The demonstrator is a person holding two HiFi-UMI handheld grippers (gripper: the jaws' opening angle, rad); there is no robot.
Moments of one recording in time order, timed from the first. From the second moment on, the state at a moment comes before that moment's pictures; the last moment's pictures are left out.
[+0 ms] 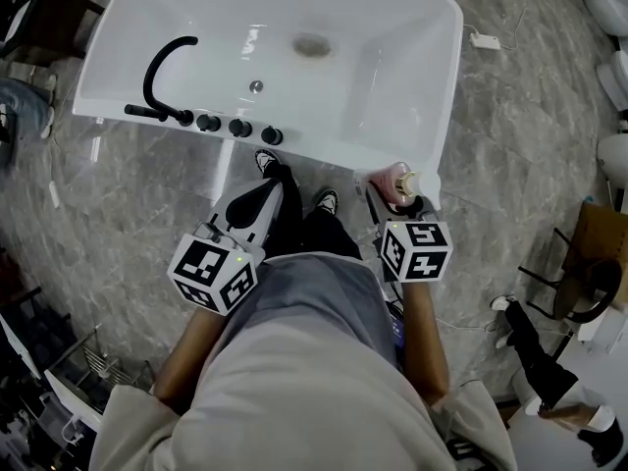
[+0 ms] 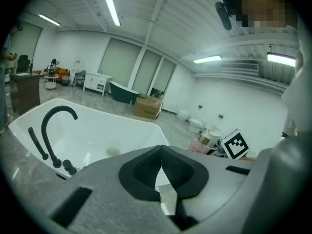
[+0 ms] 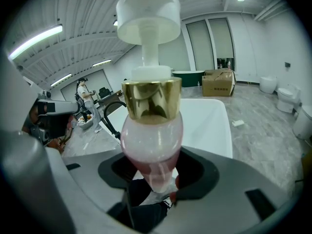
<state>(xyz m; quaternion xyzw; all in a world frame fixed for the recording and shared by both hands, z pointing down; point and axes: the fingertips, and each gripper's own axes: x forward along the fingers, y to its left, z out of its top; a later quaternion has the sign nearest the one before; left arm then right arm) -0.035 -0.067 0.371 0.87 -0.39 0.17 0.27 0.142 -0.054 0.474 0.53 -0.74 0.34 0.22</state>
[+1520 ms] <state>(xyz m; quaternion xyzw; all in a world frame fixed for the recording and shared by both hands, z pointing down) -0.063 -0.076 0.386 0.85 -0.40 0.17 0.31 0.138 -0.087 0.564 0.53 -0.71 0.39 0.24</state>
